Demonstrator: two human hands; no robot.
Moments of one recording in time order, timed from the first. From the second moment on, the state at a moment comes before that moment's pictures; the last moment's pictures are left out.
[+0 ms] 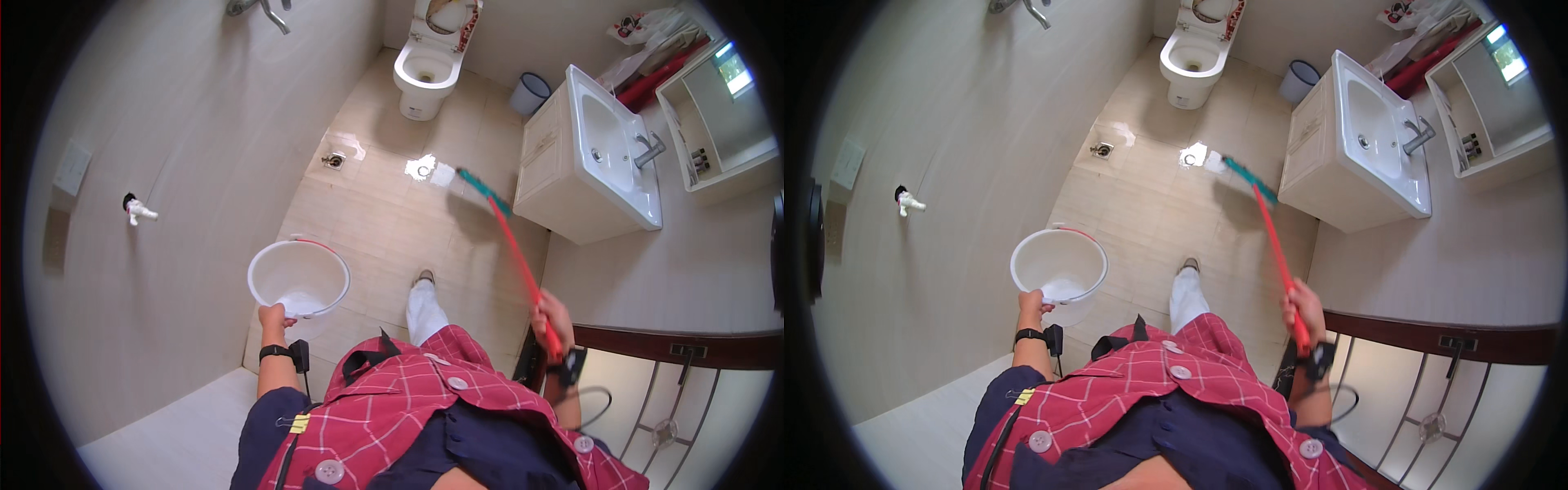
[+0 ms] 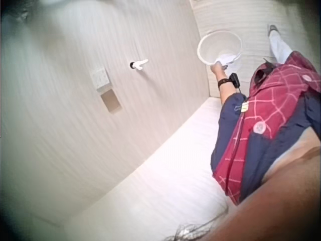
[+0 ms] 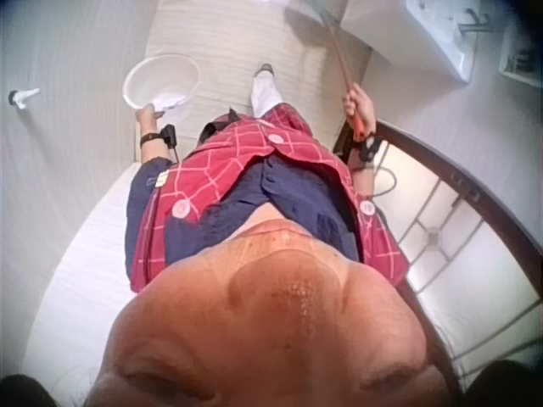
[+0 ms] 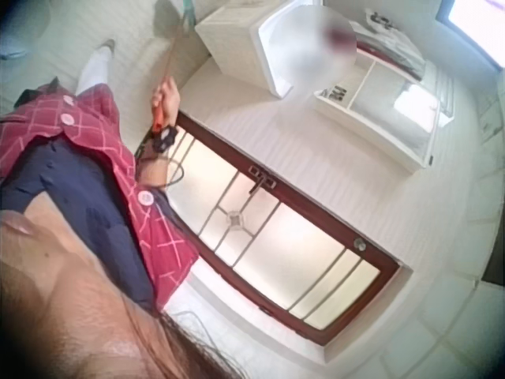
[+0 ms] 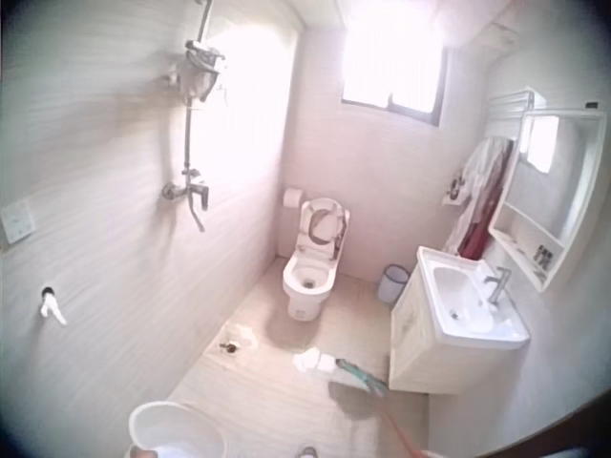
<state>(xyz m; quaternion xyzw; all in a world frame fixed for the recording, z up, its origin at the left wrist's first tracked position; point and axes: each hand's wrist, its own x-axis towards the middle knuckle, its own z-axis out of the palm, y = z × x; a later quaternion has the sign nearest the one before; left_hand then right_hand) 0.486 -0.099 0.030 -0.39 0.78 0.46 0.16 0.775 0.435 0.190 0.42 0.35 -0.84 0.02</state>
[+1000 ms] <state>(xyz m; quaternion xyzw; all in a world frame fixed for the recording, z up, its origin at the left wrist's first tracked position) 0.371 0.105 0.041 -0.42 0.75 0.48 0.17 0.718 0.639 0.244 0.56 0.51 -0.57 0.31</state>
